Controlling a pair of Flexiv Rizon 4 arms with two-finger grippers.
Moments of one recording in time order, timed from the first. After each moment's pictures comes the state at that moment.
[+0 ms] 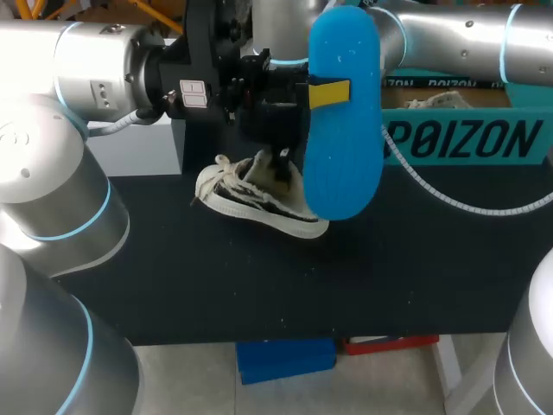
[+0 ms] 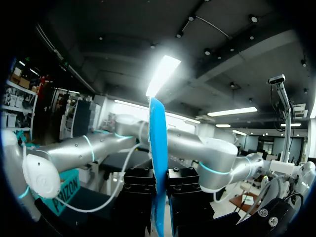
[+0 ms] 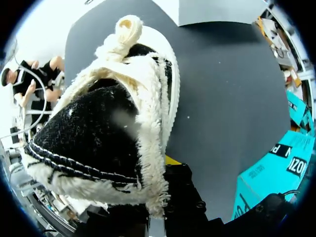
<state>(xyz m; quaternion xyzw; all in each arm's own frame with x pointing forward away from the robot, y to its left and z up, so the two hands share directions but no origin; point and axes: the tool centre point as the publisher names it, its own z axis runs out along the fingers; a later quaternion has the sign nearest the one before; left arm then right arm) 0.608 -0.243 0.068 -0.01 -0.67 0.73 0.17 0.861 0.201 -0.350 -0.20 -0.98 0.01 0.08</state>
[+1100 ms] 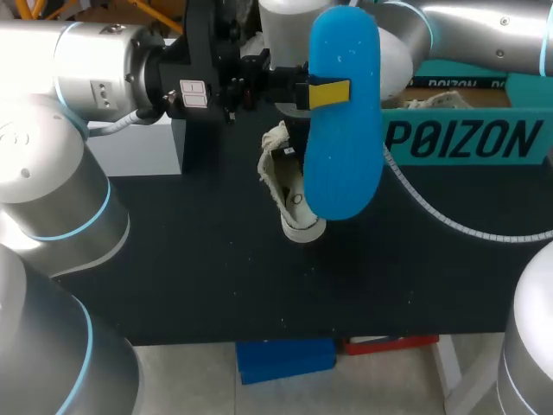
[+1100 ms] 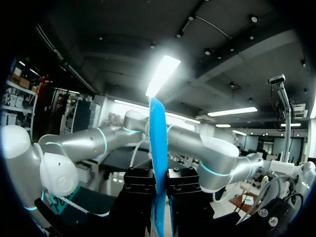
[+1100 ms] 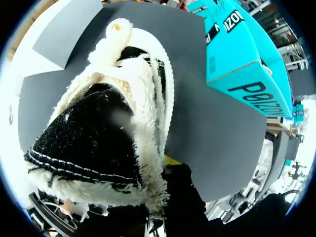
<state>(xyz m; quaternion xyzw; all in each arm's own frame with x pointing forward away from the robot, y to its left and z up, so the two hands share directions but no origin) 0.608 -0.243 0.068 -0.01 -0.67 0.73 0.17 0.851 0.152 -0.337 -0.66 -0.75 0.05 -0.05</state>
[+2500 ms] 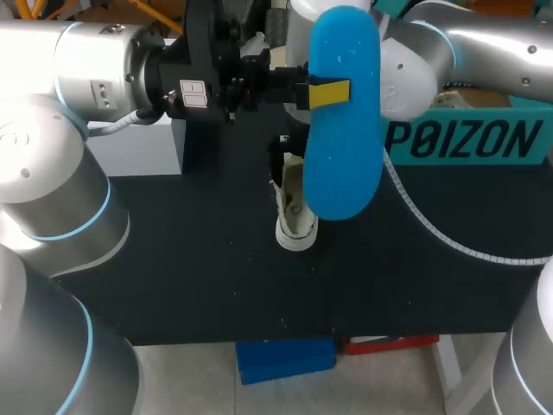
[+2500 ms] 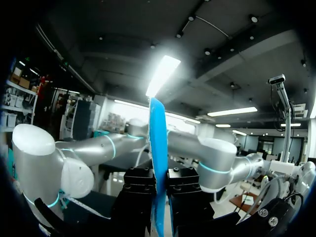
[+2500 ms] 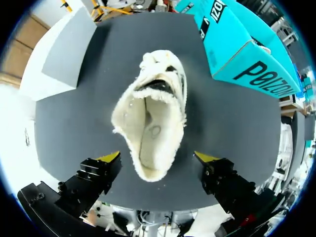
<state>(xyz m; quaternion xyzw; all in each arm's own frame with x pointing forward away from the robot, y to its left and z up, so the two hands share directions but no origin) 0.608 -0.243 0.068 -0.01 -0.67 0.73 0.17 0.838 0.181 -0.321 -0.70 -0.71 -0.06 0.00</state>
